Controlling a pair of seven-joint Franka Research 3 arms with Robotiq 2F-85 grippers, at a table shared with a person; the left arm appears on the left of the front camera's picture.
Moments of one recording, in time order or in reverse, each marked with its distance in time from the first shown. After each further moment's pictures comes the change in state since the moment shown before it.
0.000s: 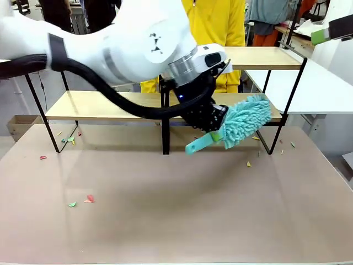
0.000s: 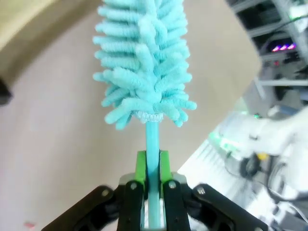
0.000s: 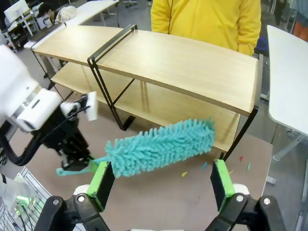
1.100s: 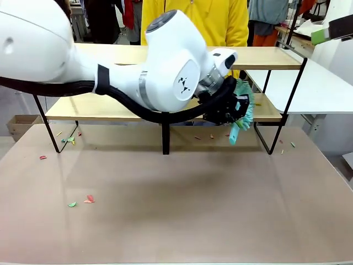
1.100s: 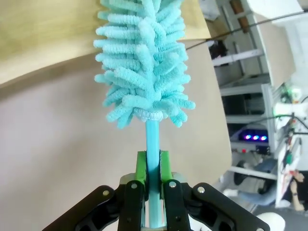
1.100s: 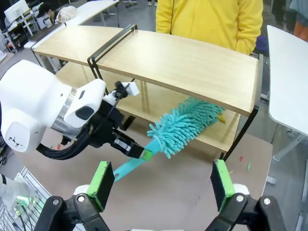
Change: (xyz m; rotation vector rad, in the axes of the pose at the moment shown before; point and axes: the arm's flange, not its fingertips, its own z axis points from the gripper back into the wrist) left arm 0.080 0.000 -0.063 -0.046 -0.283 0.405; right arm 0.000 0.000 0.000 0.000 0.000 0.000
